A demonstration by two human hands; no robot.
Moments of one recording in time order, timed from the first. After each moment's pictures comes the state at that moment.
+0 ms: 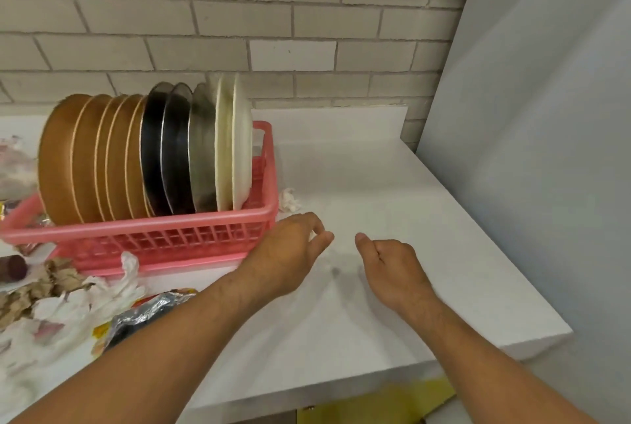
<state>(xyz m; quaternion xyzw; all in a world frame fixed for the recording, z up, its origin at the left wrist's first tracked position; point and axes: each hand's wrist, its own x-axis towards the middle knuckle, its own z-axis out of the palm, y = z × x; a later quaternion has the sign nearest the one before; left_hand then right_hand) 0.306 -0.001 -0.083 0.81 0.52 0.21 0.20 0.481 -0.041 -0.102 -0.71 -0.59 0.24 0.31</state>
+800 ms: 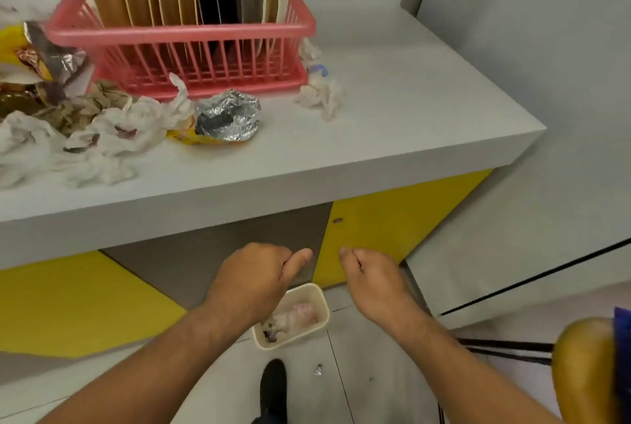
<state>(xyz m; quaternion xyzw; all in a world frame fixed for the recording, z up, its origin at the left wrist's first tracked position) 0.151 -0.238 -0.220 0.82 0.51 0.13 0.22 0.335 -0.285 -0.235 -0.75 -0.56 0.26 0.24</state>
